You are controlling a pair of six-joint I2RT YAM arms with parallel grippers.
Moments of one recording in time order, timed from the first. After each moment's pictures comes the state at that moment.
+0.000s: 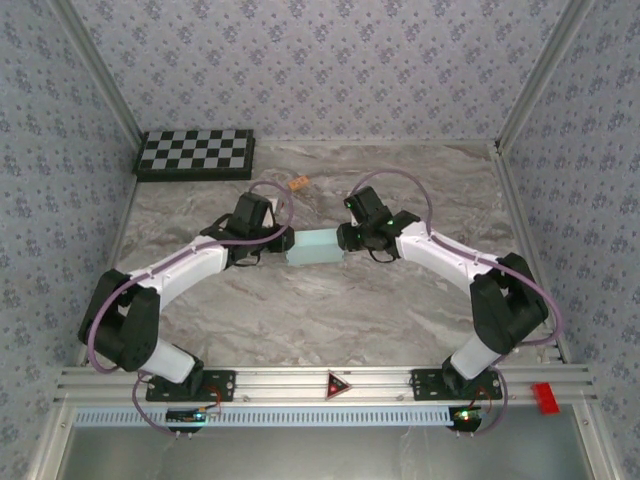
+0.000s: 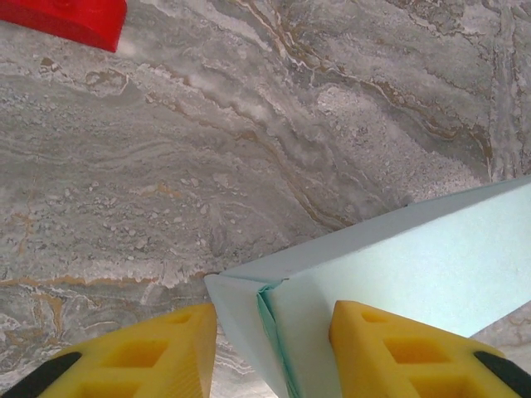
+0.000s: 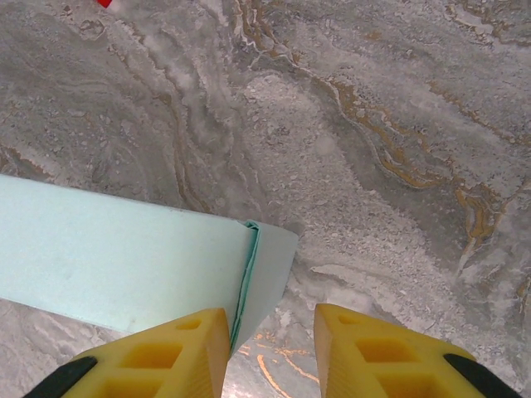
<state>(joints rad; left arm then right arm) -0.53 1.47 0.92 -0.27 0.09 -0.44 0.64 1.60 1.13 -0.48 0.04 0.38</state>
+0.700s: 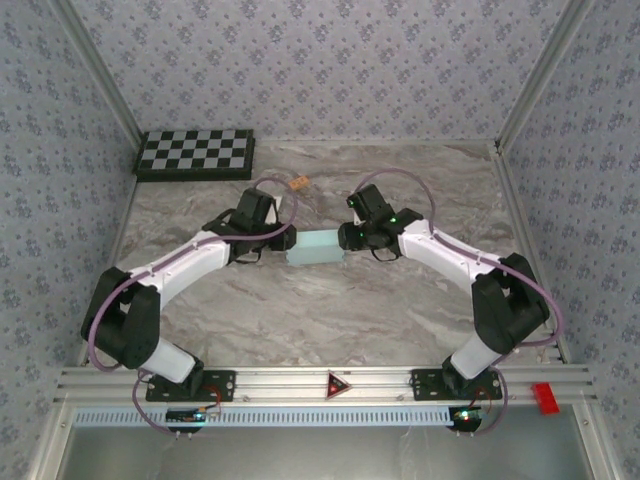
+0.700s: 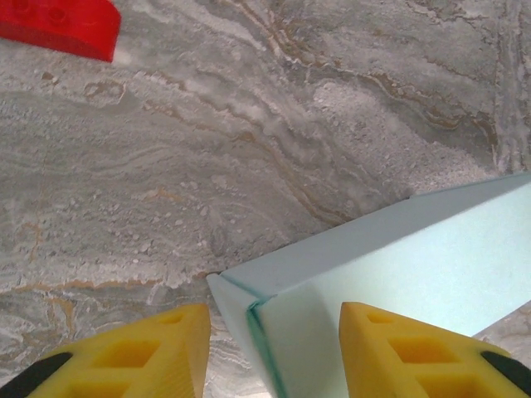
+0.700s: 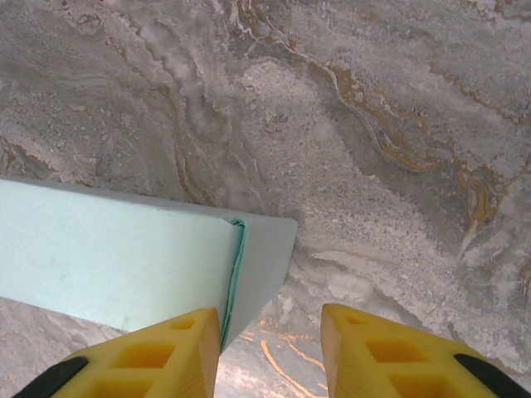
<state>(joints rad) -0.54 1.50 1.01 -0.37 0.08 -0.38 0.61 1.59 1.14 -0.52 -0.01 0.40</state>
